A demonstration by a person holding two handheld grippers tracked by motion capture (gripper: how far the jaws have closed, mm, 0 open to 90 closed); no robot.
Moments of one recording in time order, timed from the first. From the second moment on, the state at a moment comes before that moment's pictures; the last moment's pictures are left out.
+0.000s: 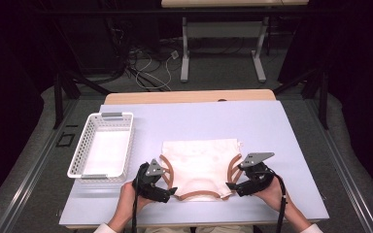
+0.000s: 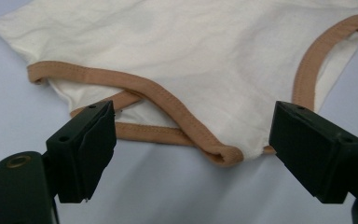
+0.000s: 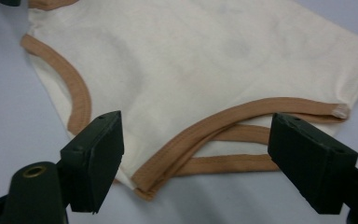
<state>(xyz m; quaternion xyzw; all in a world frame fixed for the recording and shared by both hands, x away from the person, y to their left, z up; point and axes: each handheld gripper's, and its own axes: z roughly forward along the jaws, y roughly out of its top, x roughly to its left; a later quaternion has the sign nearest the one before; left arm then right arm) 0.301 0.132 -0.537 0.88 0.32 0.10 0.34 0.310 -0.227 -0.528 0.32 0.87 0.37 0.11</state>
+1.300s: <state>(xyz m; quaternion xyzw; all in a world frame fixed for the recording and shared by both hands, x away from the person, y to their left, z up) 0.329 0.140 -0.548 0.85 0.39 0.16 0.32 0.400 -0.238 -0.536 0.41 0.82 0.37 0.16</state>
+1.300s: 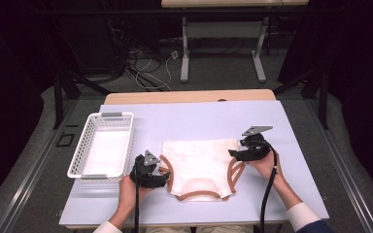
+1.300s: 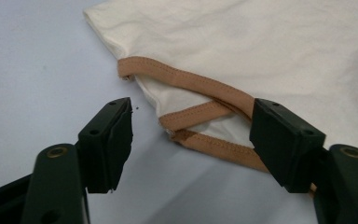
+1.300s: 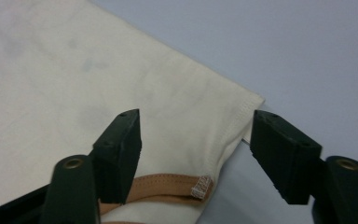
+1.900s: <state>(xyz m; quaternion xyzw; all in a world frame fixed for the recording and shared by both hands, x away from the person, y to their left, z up) 0.336 0.142 -0.553 0.85 0.39 0.15 0.31 0.418 -0.241 -0.548 0.46 0.80 0.35 0.15</state>
